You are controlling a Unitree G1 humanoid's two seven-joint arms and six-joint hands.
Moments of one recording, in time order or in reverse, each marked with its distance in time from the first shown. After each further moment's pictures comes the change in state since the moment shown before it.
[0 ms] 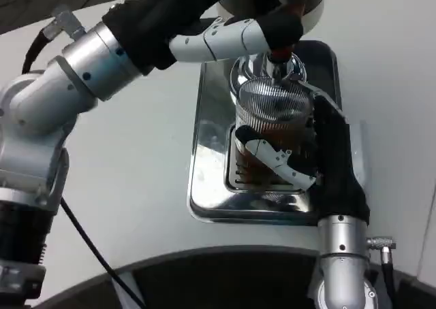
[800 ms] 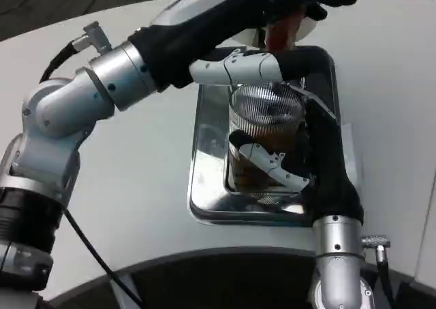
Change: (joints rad) left arm -0.063 -0.002 -0.076 0.223 0.080 -0.099 0.000; right arm -0.014 0.003 0.005 0.028 0.001 0.006 0.020
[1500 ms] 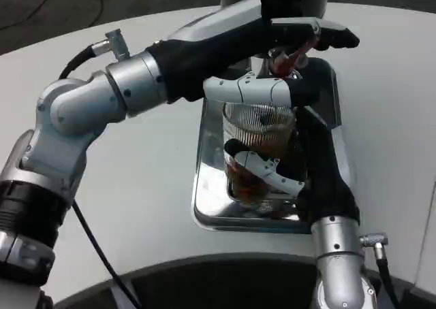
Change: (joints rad) left arm -0.034 0.014 -0.087 0.075 0.043 0.029 -0.044; right arm -0.003 -0.007 -0.005 0.004 0.019 0.042 0.081
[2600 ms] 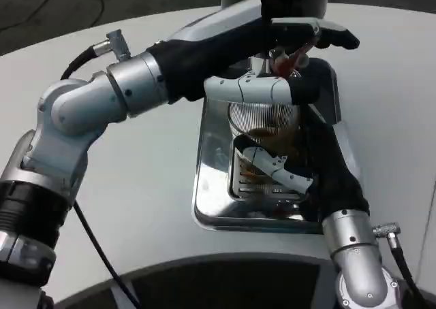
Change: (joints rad) left arm 0.000 -0.002 -0.005 0.001 -0.011 0.012 -0.002; right arm -0.002 -0.060 -0.026 -0.045 0.093 0.024 0.185
